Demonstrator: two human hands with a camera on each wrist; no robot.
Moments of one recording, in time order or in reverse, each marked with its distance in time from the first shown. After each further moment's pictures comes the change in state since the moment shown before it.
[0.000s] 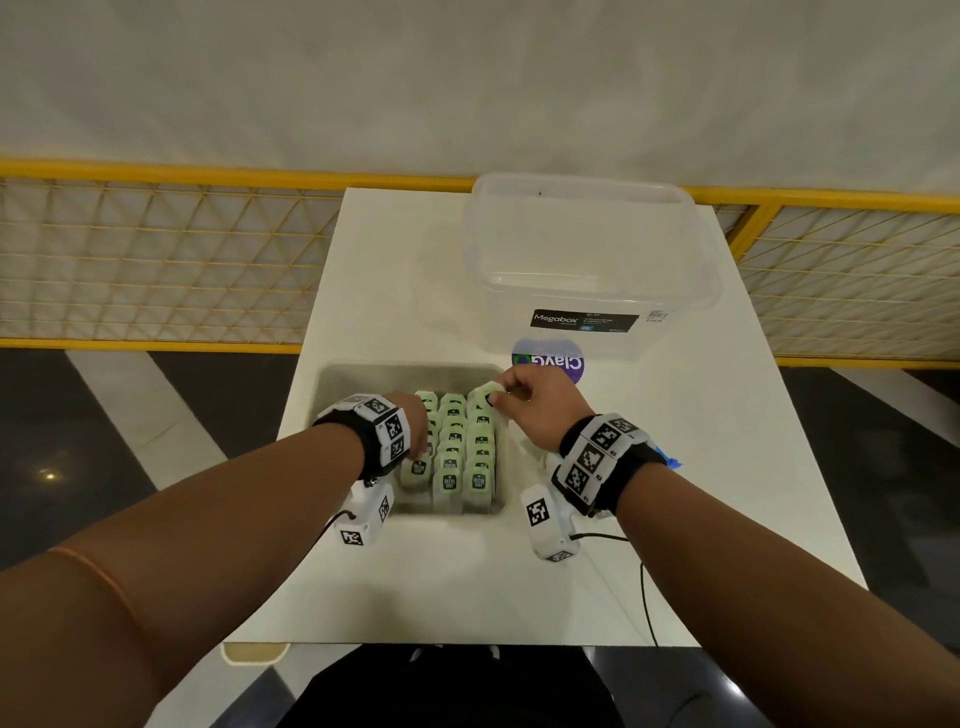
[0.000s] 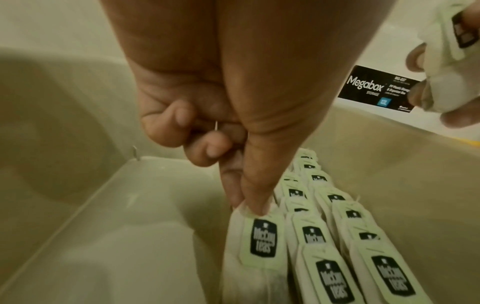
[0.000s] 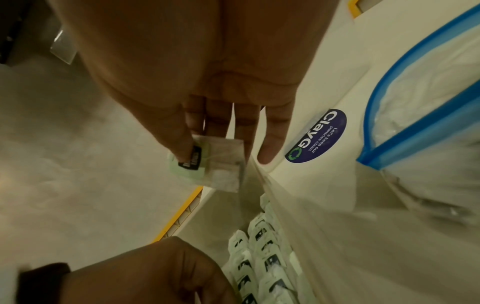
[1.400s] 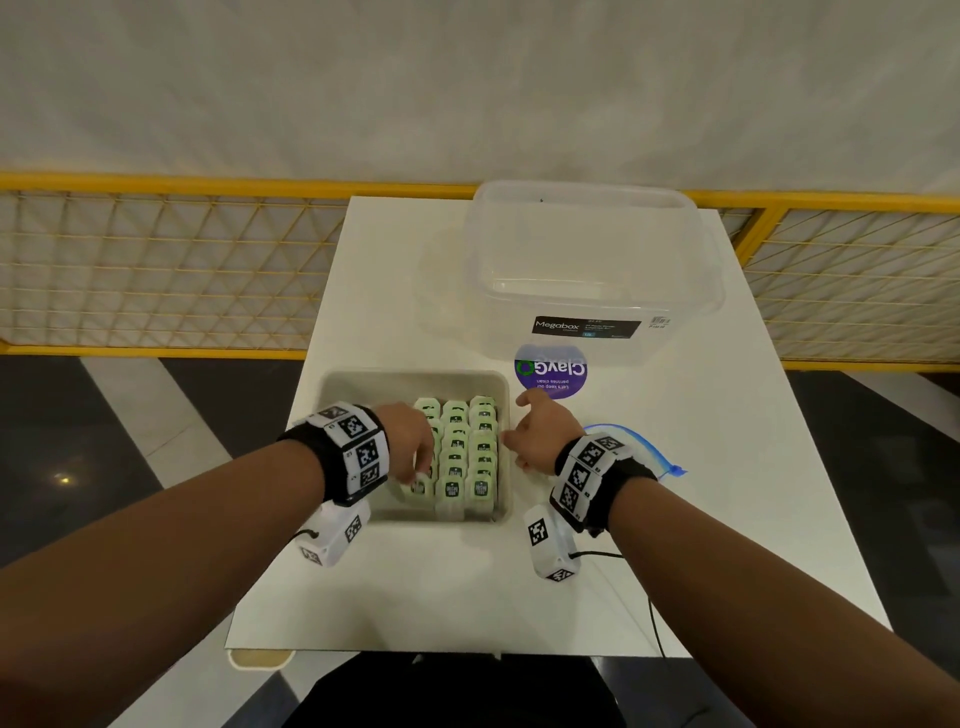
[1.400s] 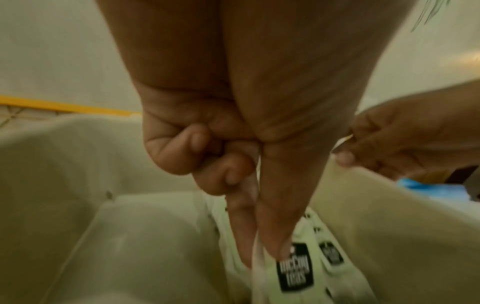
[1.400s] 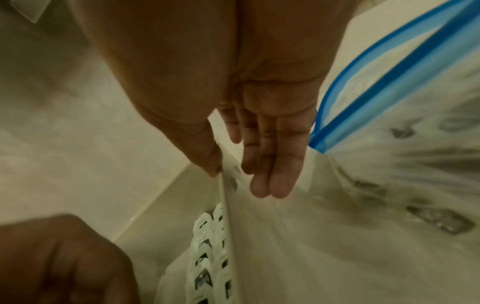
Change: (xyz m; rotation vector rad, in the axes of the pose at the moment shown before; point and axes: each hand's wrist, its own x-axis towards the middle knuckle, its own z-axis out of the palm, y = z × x) left_hand -0.072 0.015 -0.028 -0.093 0.017 0.091; right_hand -0.001 0.021 0.015 -0.145 -0.112 0.313
